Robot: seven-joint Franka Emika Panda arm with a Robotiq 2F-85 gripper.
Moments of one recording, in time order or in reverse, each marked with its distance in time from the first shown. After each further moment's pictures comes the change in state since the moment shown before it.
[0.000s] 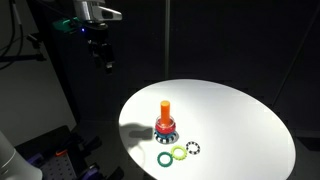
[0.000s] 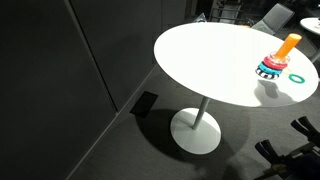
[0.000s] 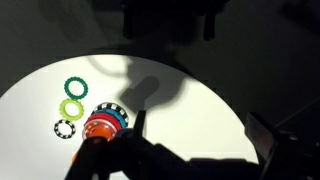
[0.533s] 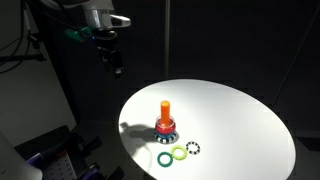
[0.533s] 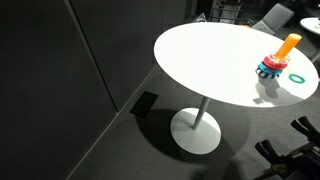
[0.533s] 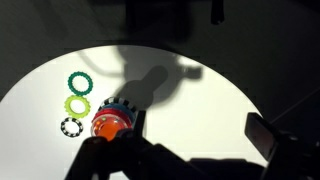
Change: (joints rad) arm -0.043 0.071 -0.014 -0.007 -0.002 0.108 0.007
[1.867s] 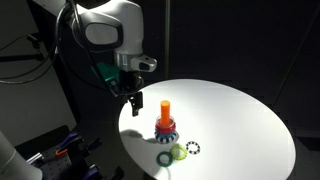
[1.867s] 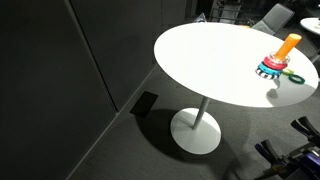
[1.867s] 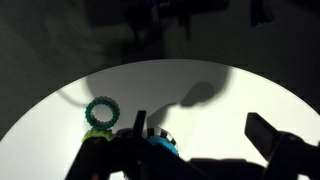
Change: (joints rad) arm -0.092 0.280 -0.154 -0.032 -0.011 0.213 -0.148
